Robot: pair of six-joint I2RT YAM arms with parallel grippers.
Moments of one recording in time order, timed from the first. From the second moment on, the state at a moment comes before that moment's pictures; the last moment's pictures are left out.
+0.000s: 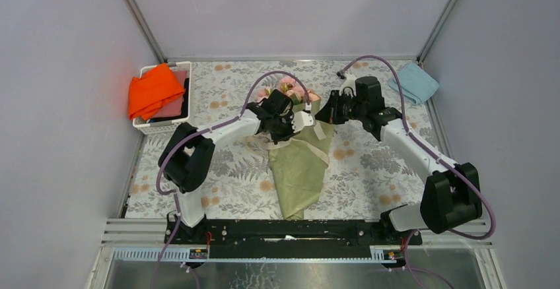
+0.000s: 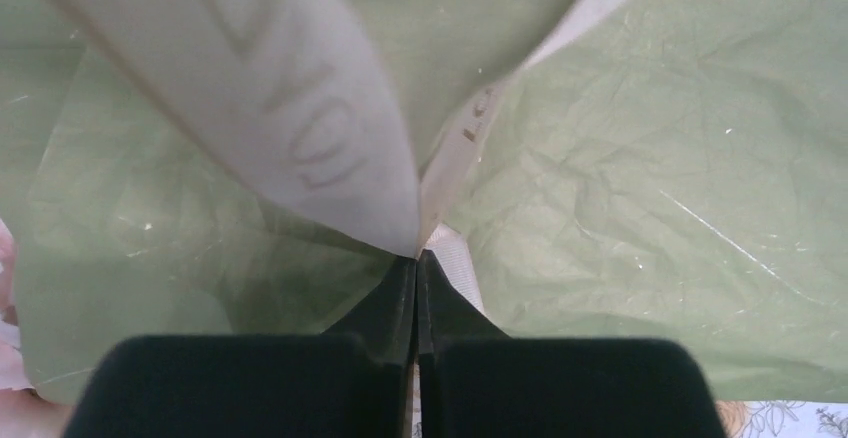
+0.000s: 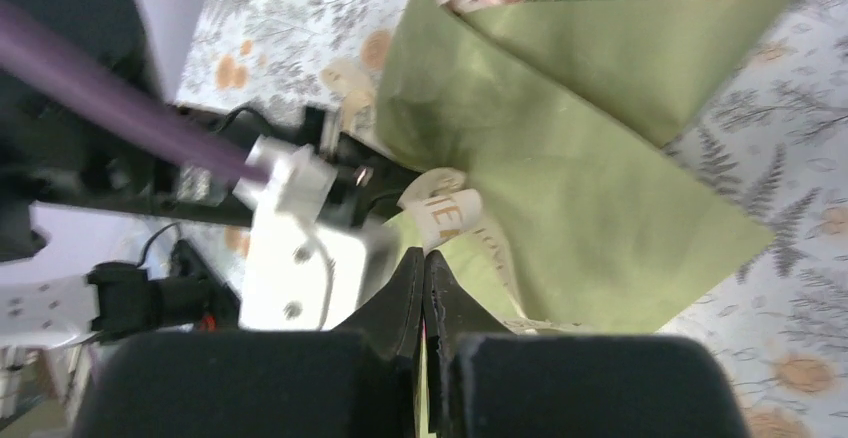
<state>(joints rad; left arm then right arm) -0.64 1.84 1.30 -0.48 0.35 0.64 0.33 1.41 1.03 -0.21 -0.52 0.38</state>
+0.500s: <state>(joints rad) -0.51 1.86 1.43 -0.39 0.44 0.37 0.50 1.34 0.65 0.01 -0.65 0.63</state>
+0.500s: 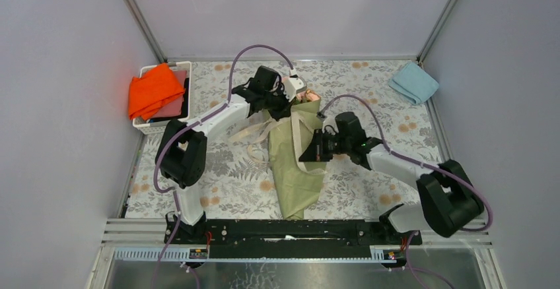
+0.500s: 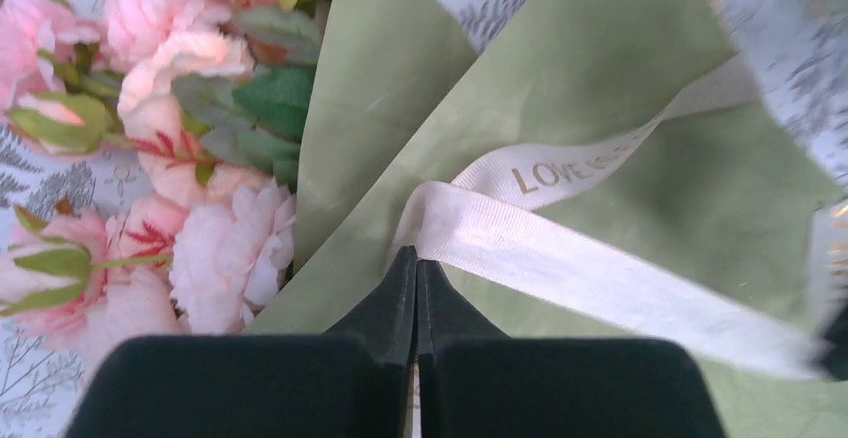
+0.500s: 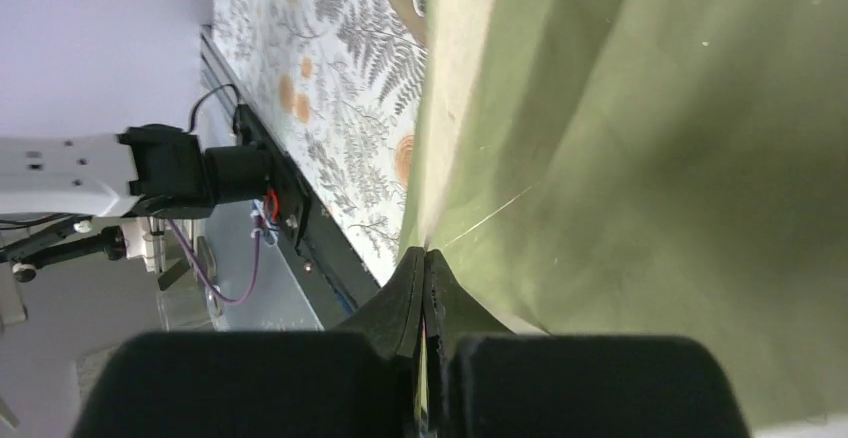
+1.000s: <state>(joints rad) -0.53 1.64 1.35 -0.40 0.63 0.30 0.55 1.60 0.79 0.25 -0.16 0.63</state>
